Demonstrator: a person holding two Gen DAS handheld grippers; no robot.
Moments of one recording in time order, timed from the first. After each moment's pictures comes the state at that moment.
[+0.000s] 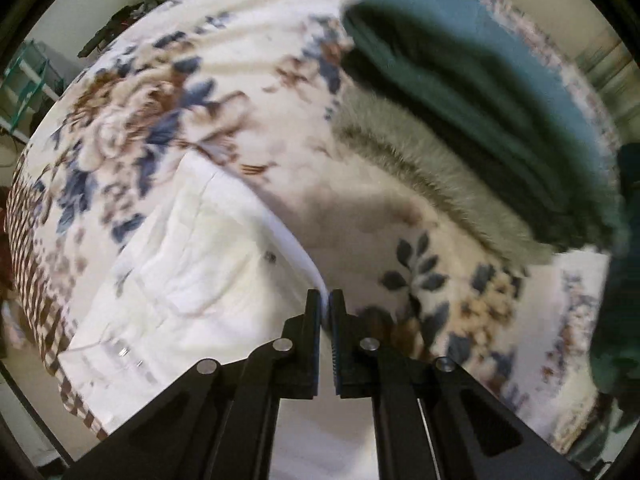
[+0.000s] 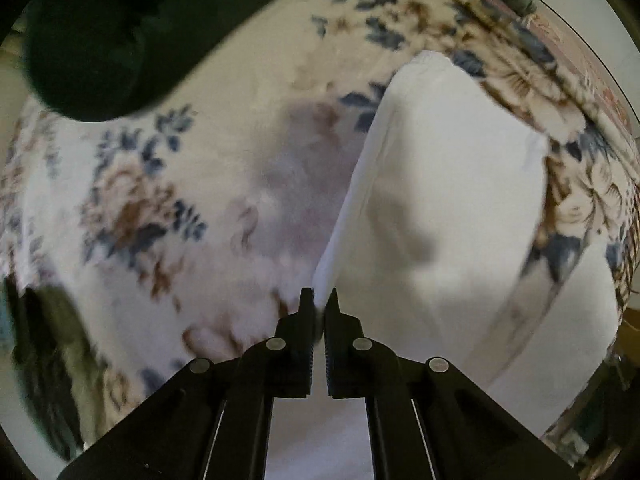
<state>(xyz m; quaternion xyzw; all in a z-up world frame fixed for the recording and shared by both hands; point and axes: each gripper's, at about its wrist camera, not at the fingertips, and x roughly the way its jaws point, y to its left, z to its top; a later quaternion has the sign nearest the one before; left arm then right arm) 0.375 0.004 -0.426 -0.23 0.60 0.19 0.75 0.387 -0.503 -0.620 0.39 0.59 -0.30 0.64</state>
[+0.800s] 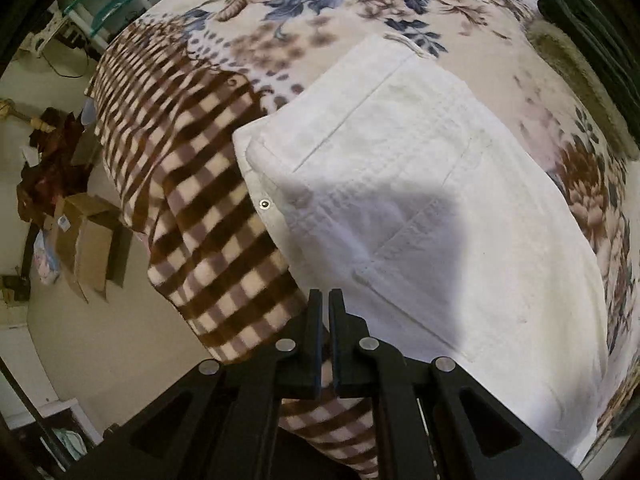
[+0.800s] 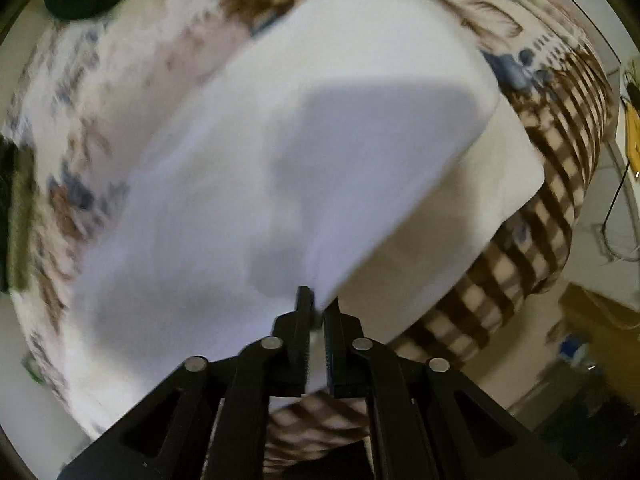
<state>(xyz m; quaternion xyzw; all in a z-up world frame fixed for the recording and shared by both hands) 0.144 0.079 -0.540 -0.22 0.63 0.28 0.69 0.107 -0.511 -0.687 0.36 0.67 -0.23 0.61</state>
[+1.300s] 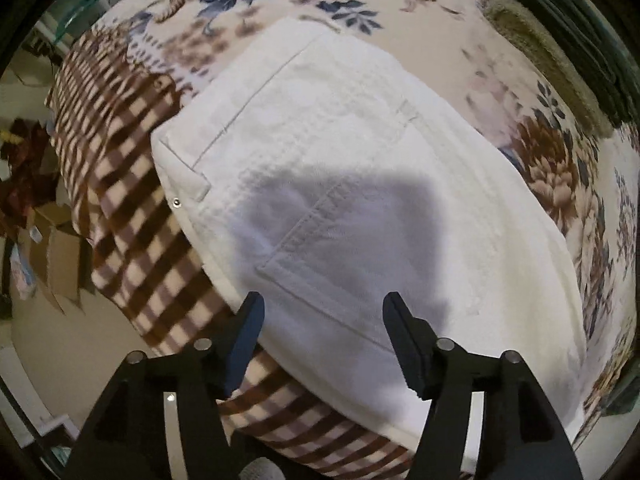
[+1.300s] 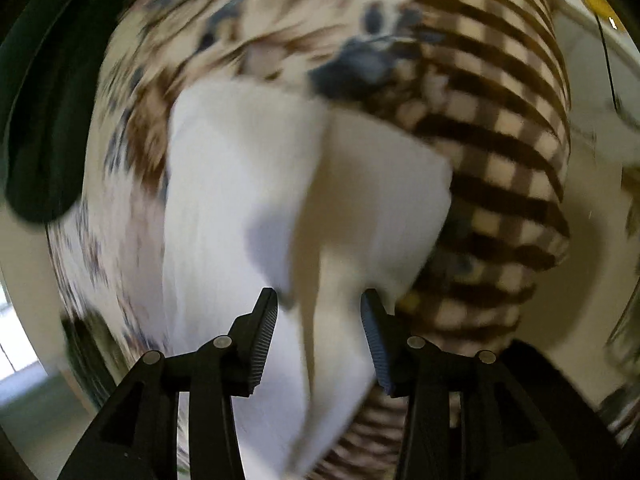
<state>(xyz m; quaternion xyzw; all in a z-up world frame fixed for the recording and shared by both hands) 0.171 0.045 -0.553 -0.25 0.64 0.22 0.69 0.032 -0.625 -0.711 0.62 0.48 -0.32 0.53</state>
